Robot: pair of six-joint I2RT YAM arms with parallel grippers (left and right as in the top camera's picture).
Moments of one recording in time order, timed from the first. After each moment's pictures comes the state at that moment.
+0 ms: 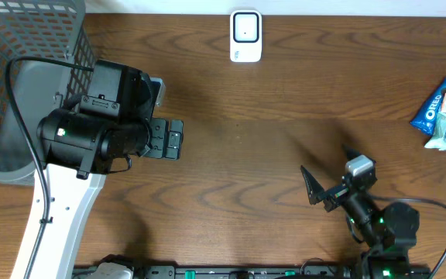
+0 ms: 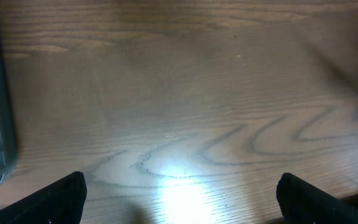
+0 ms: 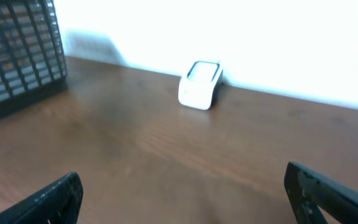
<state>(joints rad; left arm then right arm) -0.26 1.31 1.54 -1.36 0.12 -0.12 0.00 0.27 0.14 0.04 -0.50 -0.04</state>
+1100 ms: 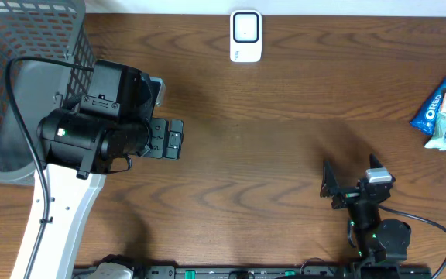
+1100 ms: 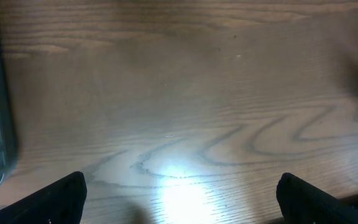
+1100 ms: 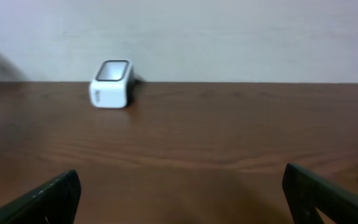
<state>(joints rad) -0.26 1.31 1.54 -1.36 0.12 -0.12 0.00 0.01 0.01 -0.07 -0.10 0.04</state>
